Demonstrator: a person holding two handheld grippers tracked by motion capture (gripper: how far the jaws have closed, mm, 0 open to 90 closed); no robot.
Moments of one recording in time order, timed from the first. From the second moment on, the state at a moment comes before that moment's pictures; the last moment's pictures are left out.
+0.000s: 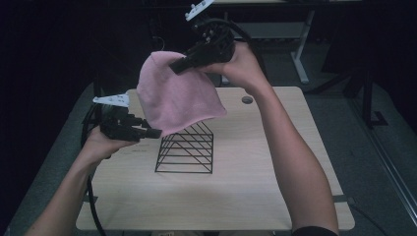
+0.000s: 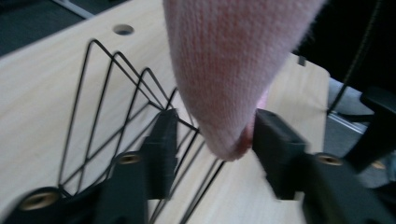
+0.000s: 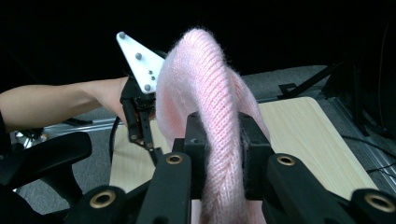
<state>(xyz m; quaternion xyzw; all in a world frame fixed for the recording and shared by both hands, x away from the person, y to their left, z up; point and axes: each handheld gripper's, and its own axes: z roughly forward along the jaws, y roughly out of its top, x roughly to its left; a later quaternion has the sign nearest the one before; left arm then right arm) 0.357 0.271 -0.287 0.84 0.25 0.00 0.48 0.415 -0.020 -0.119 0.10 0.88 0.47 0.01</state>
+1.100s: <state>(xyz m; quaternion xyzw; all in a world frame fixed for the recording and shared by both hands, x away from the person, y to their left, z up) 0.371 0.266 -0.311 0.88 0.25 0.00 0.40 0.426 -0.037 -0.181 0.15 0.87 0.46 -0.01</state>
